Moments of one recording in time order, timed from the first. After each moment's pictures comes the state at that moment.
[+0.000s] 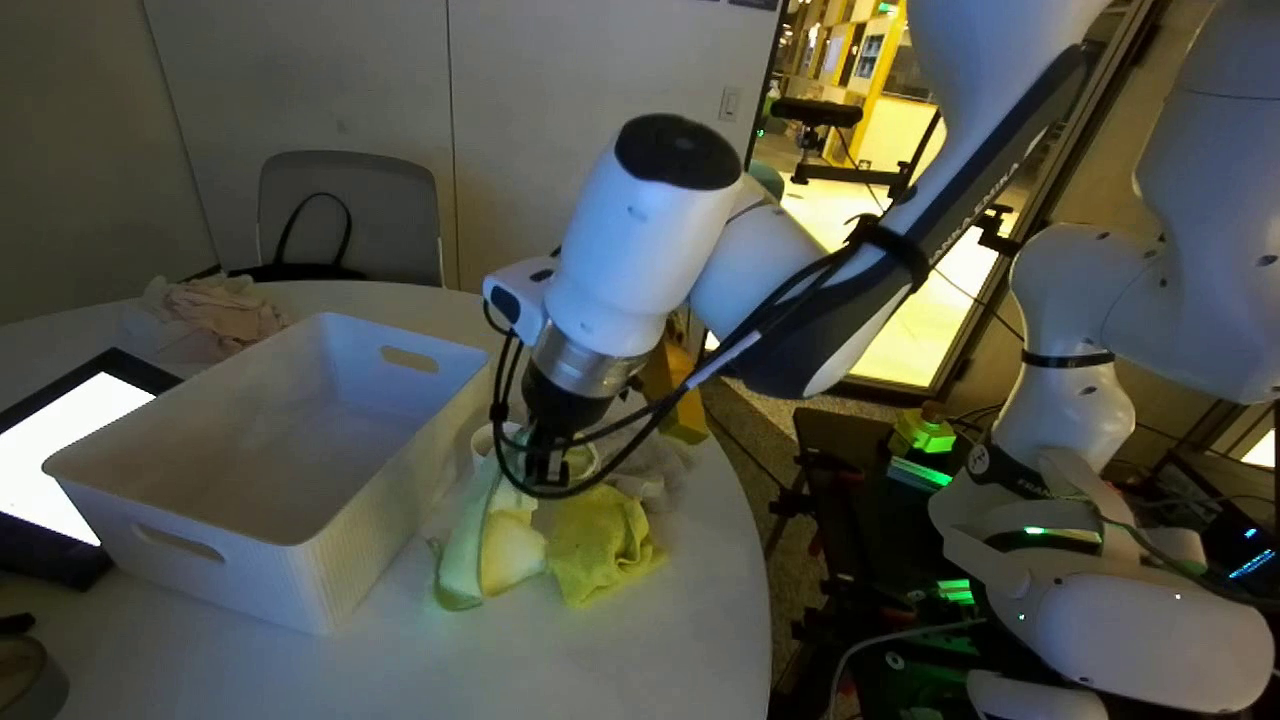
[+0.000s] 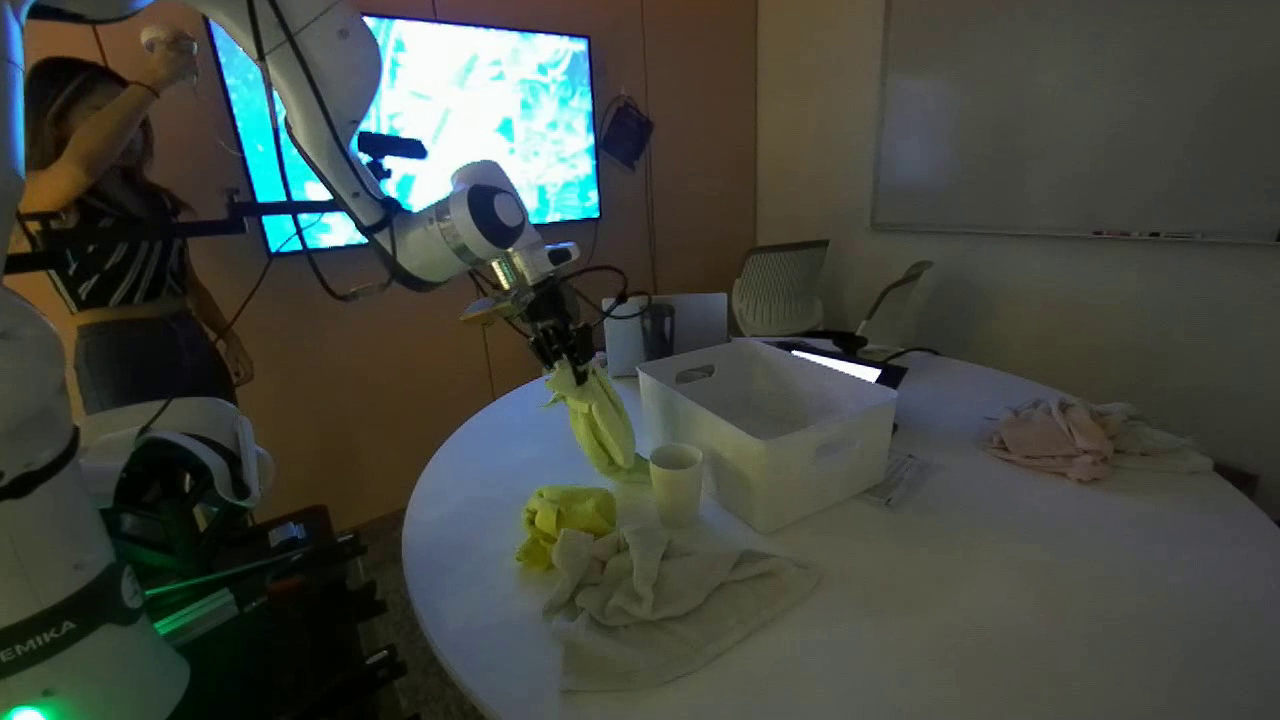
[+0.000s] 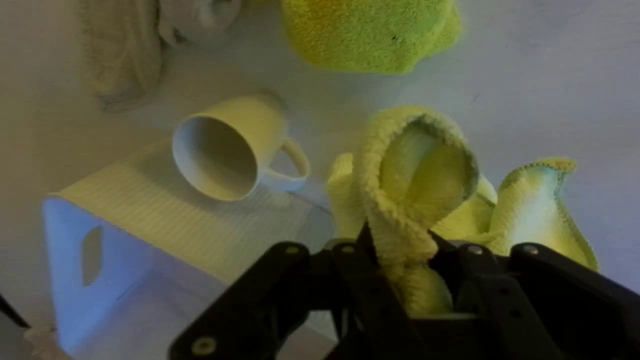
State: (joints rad) arm 0.52 0.25 -0.16 -2.23 -0.58 2.63 0.51
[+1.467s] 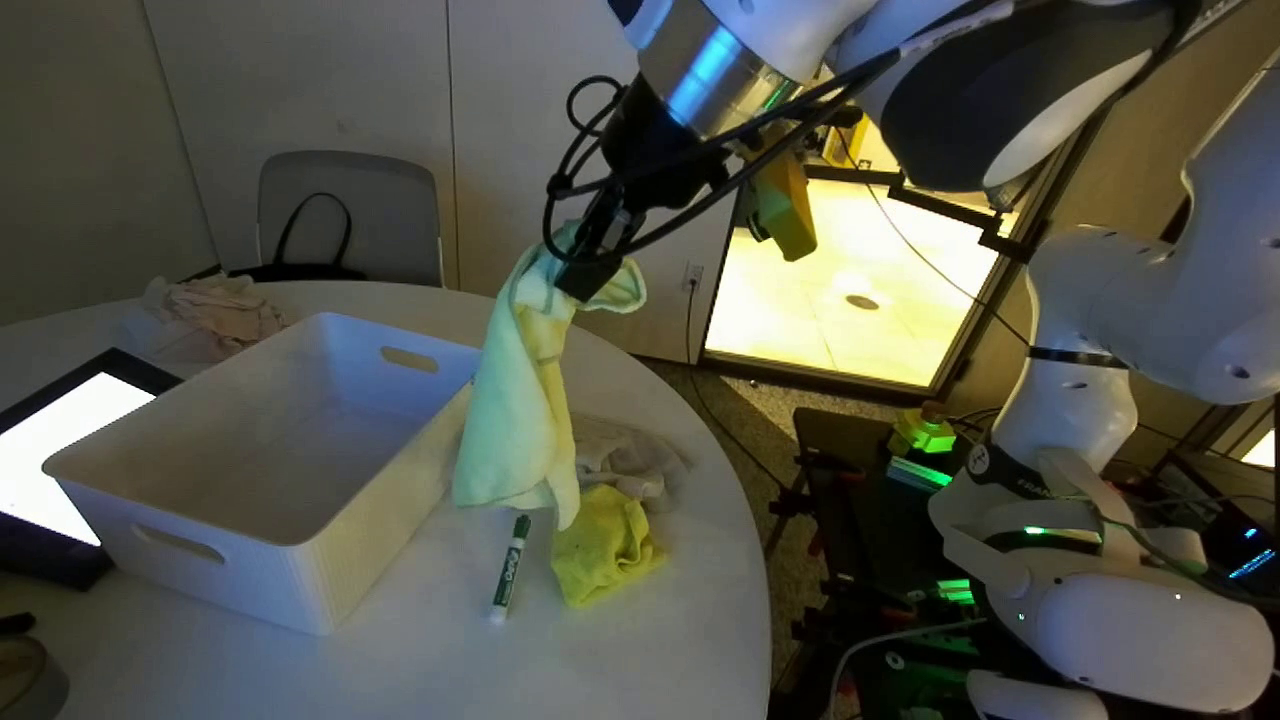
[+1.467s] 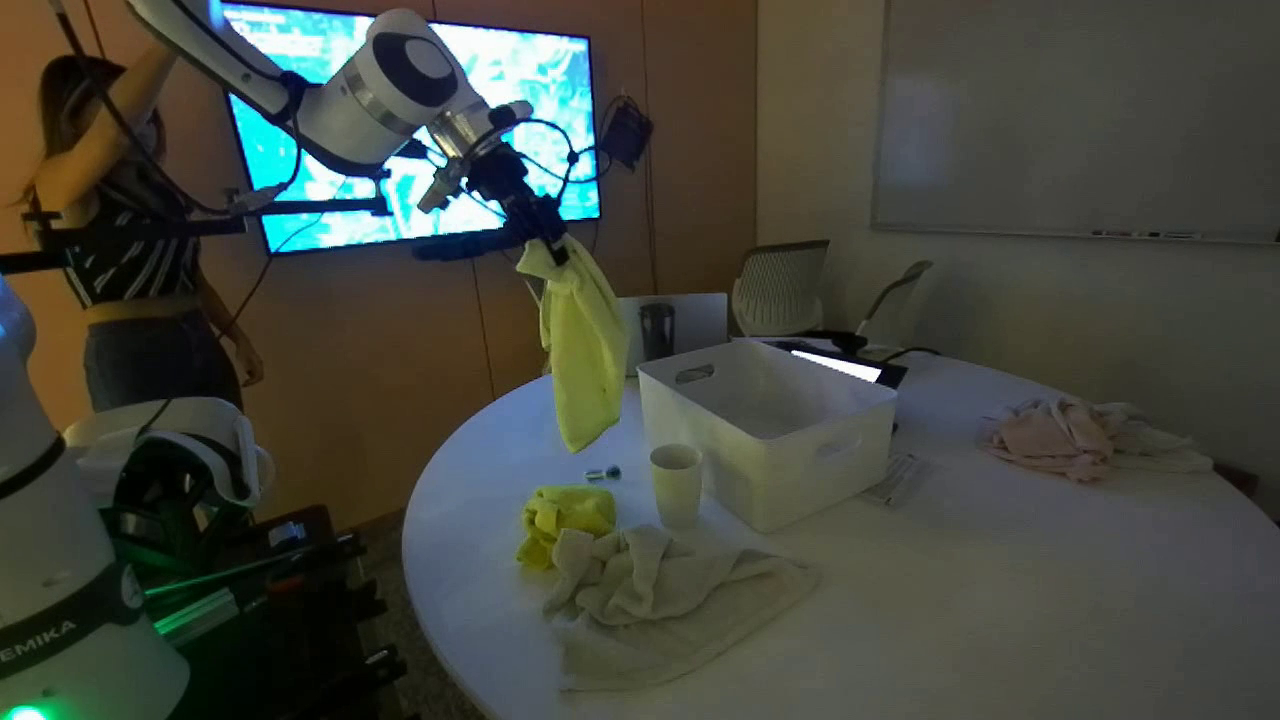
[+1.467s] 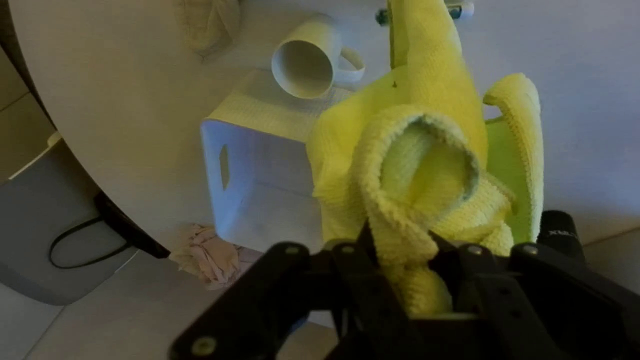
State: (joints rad) arm 0.19 -0.20 0.20 -2.31 -0.57 2.46 0.65
